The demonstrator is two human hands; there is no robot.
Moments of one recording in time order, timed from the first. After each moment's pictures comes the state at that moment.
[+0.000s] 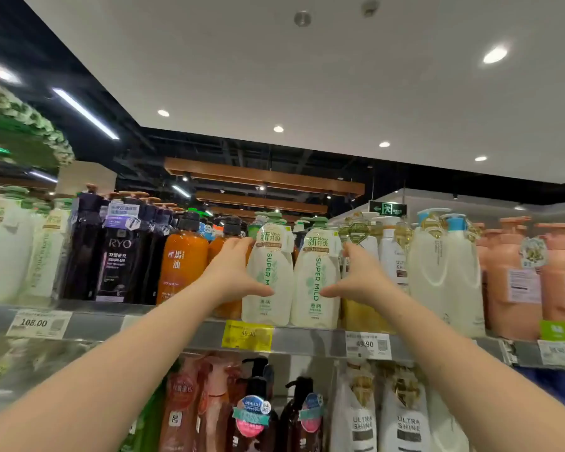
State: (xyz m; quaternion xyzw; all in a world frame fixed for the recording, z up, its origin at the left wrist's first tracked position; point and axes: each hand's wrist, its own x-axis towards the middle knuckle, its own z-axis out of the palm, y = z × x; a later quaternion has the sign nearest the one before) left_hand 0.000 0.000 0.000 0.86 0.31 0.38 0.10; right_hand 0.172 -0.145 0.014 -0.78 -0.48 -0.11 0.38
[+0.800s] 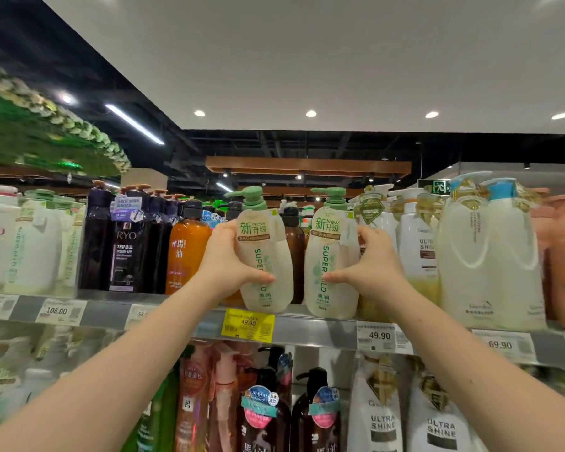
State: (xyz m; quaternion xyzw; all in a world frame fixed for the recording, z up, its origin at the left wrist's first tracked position) left_hand 0.021 0.004 -0.017 0.77 0.25 0.55 0.21; right_hand 0.222 -0.119 -0.008 -0.67 -0.53 -0.14 0.50
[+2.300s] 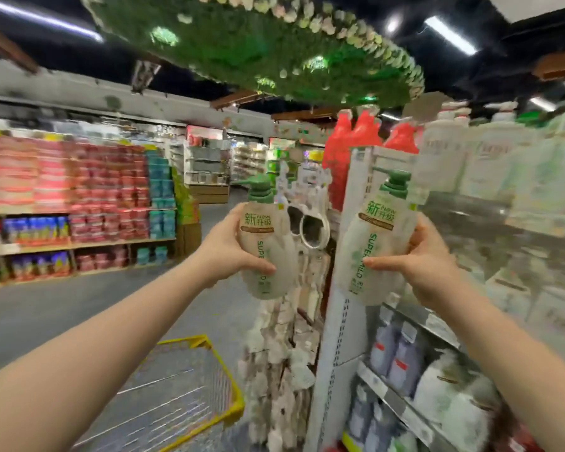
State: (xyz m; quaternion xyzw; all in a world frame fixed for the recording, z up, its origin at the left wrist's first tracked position) left_hand -0.720 -0.075 -0.173 0.56 0.57 0.57 0.19; right_hand -0.437 0.016 -0.154 -0.30 -0.68 0.41 0.53
